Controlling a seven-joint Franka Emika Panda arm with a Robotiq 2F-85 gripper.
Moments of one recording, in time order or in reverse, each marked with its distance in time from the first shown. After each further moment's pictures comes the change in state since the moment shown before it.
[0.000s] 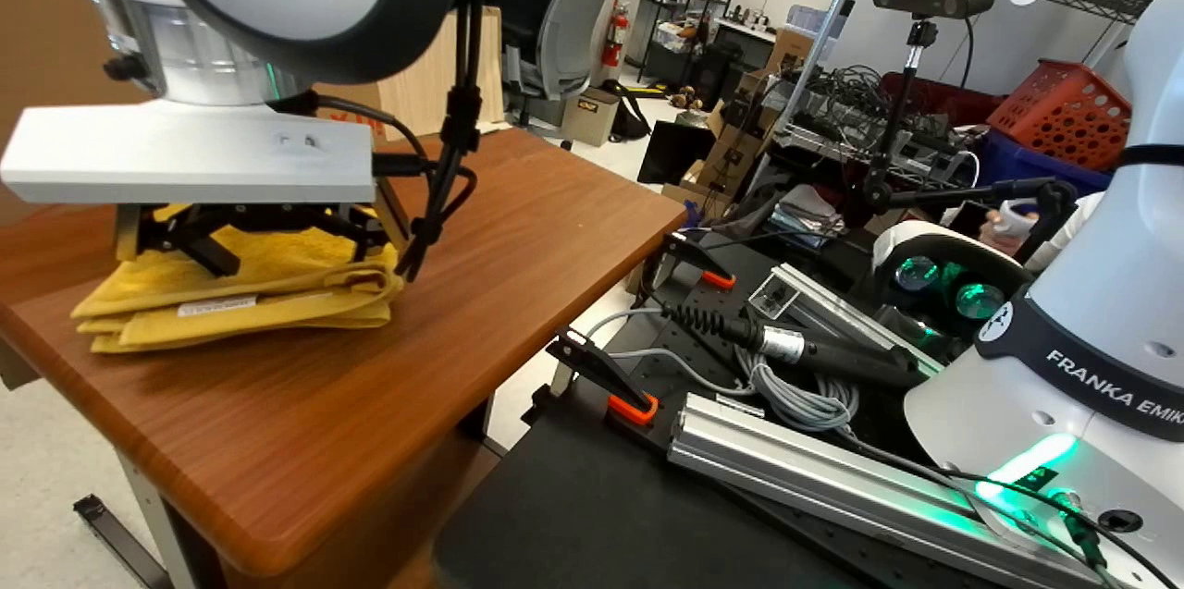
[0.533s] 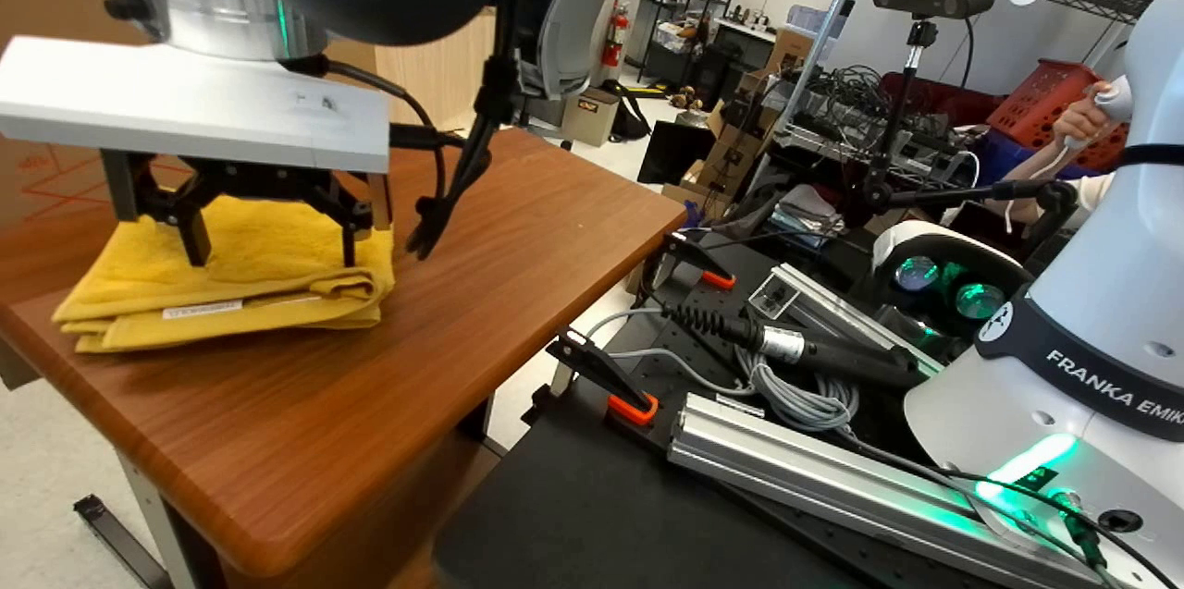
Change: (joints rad) arm -0.001 -0.079 0.001 -0.081 -0.002 0.096 0.000
